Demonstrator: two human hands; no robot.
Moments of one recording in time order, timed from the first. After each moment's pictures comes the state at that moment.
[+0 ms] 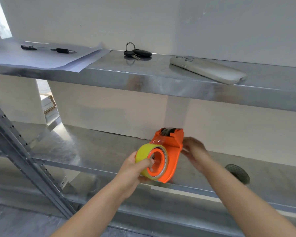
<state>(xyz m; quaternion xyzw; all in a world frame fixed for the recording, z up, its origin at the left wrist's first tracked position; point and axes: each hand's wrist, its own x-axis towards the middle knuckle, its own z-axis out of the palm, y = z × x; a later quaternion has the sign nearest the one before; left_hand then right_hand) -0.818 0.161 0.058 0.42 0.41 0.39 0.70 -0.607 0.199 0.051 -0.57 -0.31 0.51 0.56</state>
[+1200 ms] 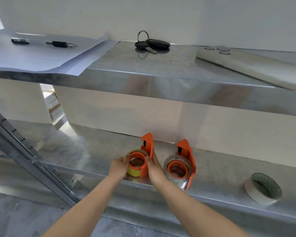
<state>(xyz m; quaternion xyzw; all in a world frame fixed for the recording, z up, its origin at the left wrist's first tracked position) -0.881 0.283 -0.050 0.53 0.71 0.26 0.40 -0.756 0.252 -0.050 -0.61 -0.39 0.54 0.43</state>
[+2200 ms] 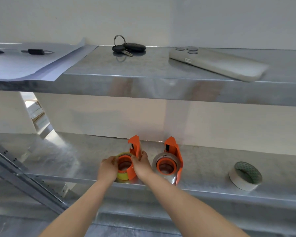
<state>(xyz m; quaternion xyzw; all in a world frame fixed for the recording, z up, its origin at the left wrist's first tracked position) -0.887 0.294 -0.074 0.60 0.71 0.24 0.29 -0.758 0.254 -0.027 -0.69 -0.39 0.50 0.35</state>
